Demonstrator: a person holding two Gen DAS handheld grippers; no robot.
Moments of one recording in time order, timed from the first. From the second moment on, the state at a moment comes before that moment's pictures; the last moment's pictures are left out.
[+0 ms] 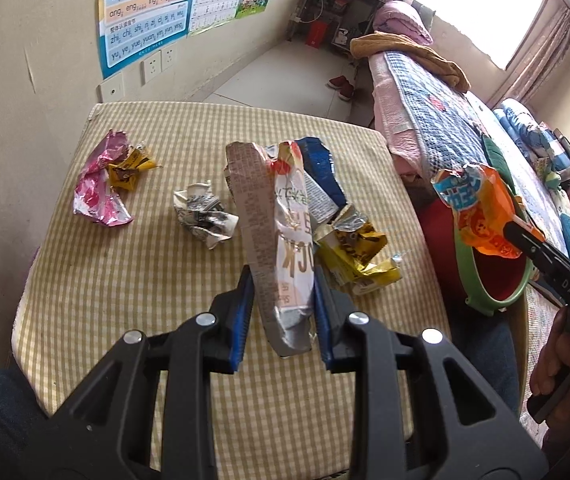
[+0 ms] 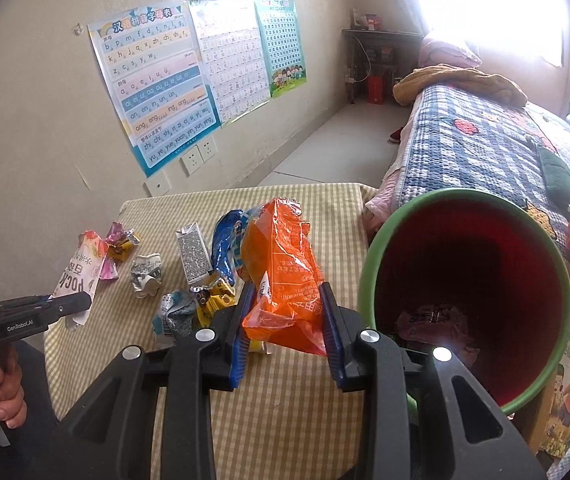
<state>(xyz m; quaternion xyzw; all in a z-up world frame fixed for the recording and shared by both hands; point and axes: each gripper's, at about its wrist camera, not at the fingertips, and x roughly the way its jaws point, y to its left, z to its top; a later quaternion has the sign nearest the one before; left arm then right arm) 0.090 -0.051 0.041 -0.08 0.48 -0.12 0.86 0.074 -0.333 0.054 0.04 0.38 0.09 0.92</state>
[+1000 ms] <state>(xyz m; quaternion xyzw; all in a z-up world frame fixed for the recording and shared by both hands) 0.123 -0.285 0.059 -0.02 0.48 -0.35 0.81 0.043 -0.496 0.049 0.10 0.36 -0.07 0.92</state>
